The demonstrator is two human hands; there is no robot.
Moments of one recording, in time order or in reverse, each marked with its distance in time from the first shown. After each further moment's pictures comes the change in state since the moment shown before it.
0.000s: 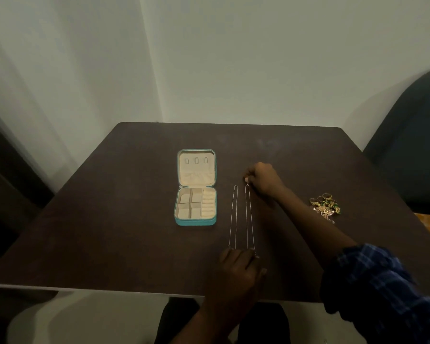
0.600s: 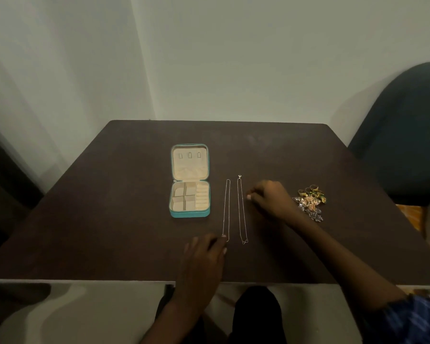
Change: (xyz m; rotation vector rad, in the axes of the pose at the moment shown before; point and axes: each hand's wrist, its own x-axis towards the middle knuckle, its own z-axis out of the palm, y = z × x) left_hand -0.023 -0.032 -0.015 0.053 0.111 -0.171; right_hand -0.098 0.003 -0.009 0.027 0.000 -0.085
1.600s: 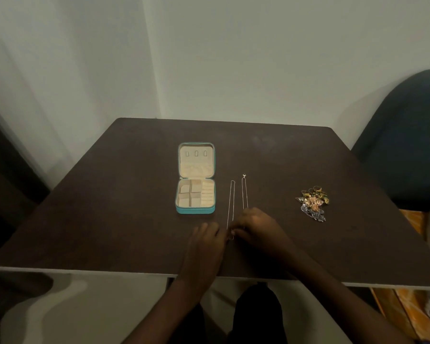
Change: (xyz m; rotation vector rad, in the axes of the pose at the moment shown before) left_hand 0.018 -0.010 0.003 0.060 -0.024 0.048; right_hand -0.054 -0.039 0.039 -0.165 -0.049 -0.383
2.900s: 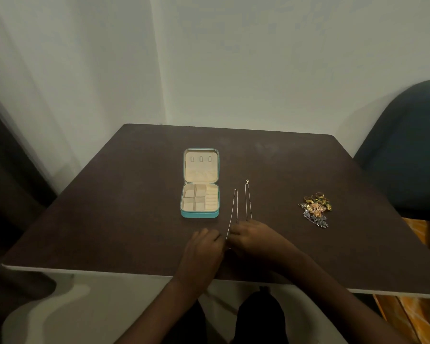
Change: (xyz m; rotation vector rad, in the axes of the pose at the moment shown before) left_hand -0.004 -0.010 -0.018 -0.013 -0.029 0.064; right_hand 0.006 -0.016 0.006 -0.360 0.138 -0.375
